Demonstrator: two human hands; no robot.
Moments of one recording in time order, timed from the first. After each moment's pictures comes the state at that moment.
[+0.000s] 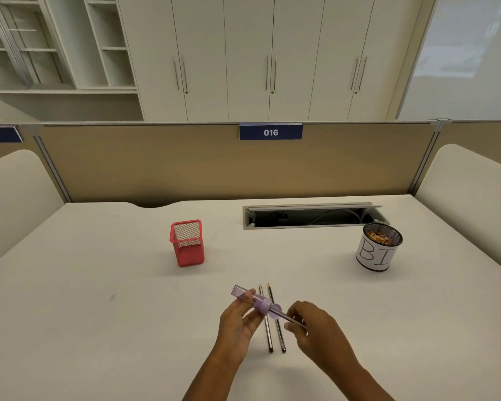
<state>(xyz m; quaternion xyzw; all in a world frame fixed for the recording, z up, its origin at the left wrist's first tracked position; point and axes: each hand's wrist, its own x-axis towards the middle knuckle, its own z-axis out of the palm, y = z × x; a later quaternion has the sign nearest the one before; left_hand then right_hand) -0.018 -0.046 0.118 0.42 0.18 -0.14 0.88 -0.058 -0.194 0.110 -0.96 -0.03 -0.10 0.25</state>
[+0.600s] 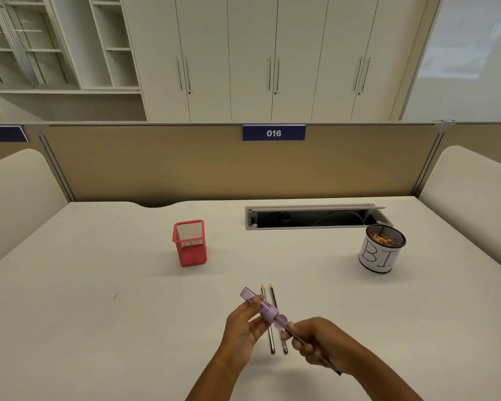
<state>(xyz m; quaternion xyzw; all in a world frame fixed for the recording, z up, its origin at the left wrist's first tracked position) -0.021 -0.049 0.113 0.46 0.18 -0.17 0.85 -0.048 -0.199 0.127 -0.62 0.21 0.31 0.69</state>
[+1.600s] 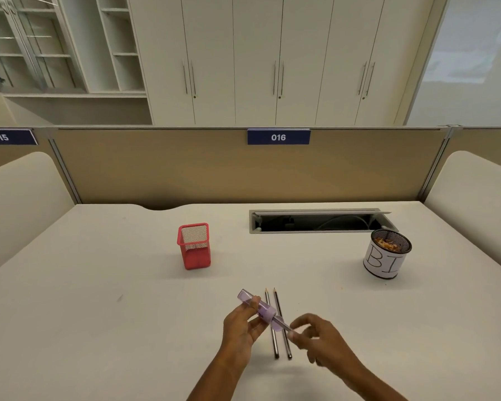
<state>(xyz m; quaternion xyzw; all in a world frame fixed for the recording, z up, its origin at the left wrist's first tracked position) -0.013 -0.044 0.112 0.45 0.21 -0.14 0.86 -0.061 -0.193 0.122 -0.82 0.11 0.11 0.55</state>
